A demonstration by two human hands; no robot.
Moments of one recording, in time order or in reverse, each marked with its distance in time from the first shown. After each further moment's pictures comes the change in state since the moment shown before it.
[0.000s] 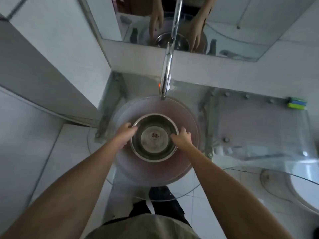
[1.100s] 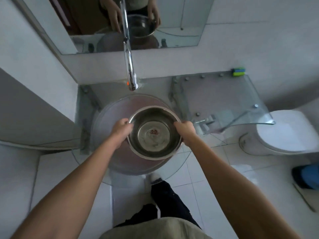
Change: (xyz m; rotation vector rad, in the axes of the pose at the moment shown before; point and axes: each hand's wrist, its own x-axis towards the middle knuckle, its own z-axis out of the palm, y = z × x) left_hand -0.072 0.026 0.014 0.126 -0.109 0.382; right_hand -0.103 0.047 -0.039 0.455 0.275 0.121
